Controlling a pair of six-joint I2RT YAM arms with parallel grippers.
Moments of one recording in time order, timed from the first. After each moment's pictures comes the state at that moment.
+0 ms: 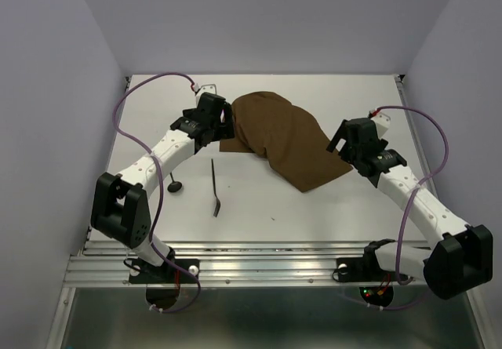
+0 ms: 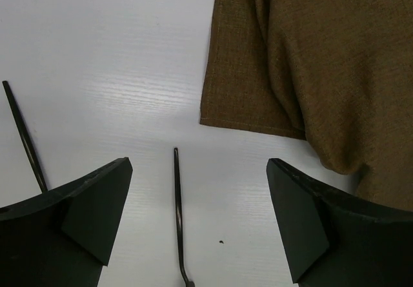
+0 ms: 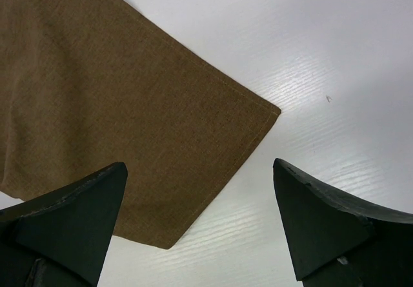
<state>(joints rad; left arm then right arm) -0.47 1.56 1.25 -0.49 -0.35 -0.46 0.32 1.17 0.90 -0.47 0.45 0.68</state>
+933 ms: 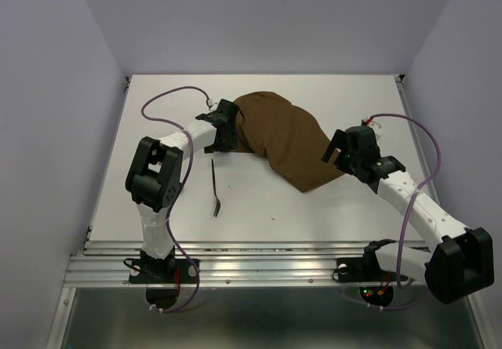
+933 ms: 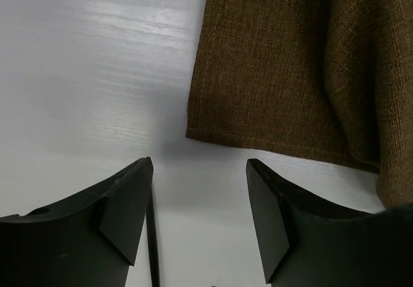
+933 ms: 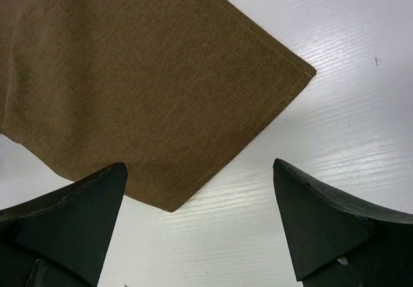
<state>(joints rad) -0.46 1.91 1.35 -0.53 -0.28 -0.52 0.32 1.14 0.82 -0.46 0.28 0.68</state>
